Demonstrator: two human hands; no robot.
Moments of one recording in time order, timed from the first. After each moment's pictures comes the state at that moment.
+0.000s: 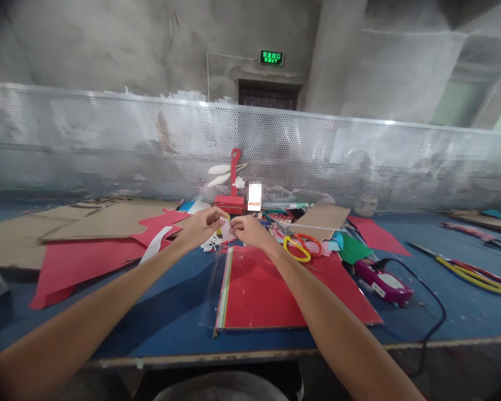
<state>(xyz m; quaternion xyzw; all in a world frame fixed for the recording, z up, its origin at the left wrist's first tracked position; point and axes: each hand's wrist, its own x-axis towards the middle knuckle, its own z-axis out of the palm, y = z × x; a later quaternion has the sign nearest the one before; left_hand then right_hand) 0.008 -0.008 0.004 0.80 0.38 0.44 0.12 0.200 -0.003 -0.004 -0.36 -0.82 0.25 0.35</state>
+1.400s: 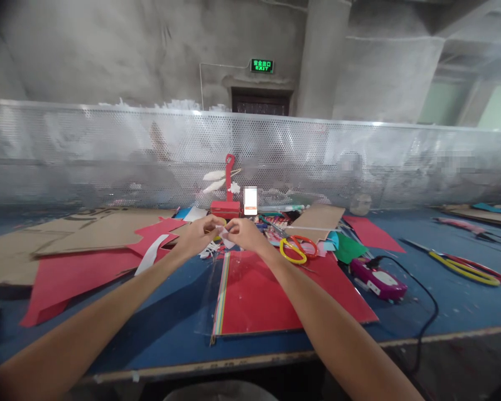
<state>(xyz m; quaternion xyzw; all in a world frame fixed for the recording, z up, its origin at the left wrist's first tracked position) 0.011 -0.008 0.000 0.80 0.37 0.44 0.15 0.198 0.004 -0.011 -0.37 -0.79 0.28 0.40</state>
